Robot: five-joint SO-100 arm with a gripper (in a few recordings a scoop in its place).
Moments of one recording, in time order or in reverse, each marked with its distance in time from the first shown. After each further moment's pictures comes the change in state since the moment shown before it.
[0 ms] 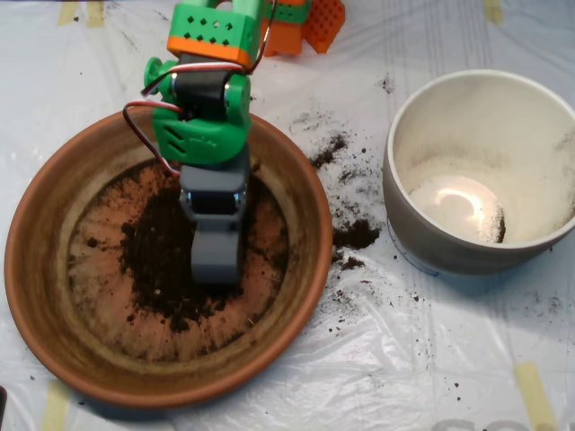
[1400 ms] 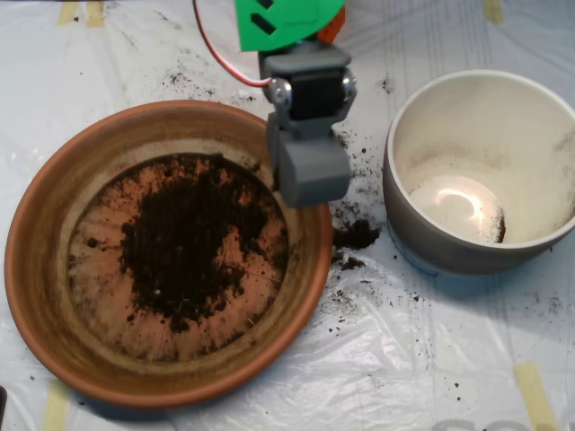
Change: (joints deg) arm -19.7 31.4 -1.0 6.7 0.5
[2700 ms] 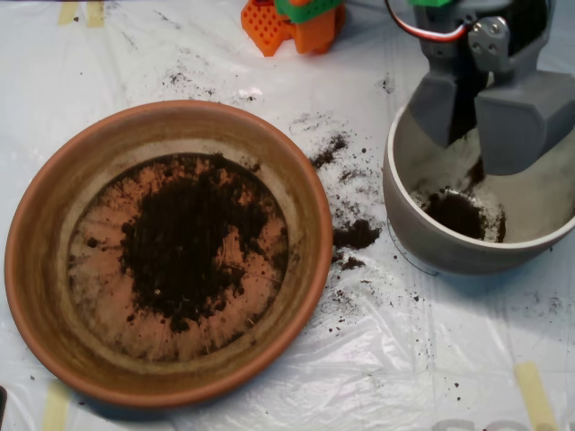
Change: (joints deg) arm -25.7 -13.4 -26.3 14.6 2.2
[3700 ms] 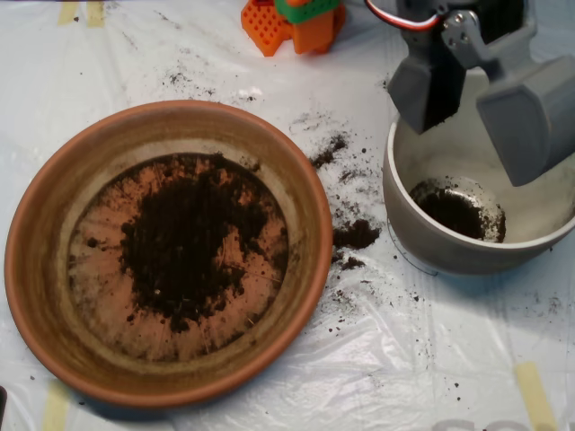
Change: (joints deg) arm 2.7 -1.0 -7.2 8.8 3.3
